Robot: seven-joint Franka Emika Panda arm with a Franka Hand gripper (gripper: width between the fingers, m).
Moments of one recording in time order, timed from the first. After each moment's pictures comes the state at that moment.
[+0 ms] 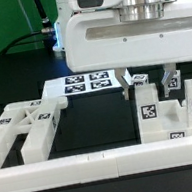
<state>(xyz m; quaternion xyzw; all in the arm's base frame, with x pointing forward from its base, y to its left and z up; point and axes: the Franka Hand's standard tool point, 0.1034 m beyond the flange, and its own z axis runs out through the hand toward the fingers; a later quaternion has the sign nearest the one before) 0.637 0.043 0.079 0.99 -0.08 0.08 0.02</state>
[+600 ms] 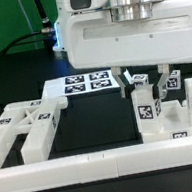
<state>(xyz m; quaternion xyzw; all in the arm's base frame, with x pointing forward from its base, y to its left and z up) 0.639 0.040 0.081 0.94 -0.33 0.09 -0.01</state>
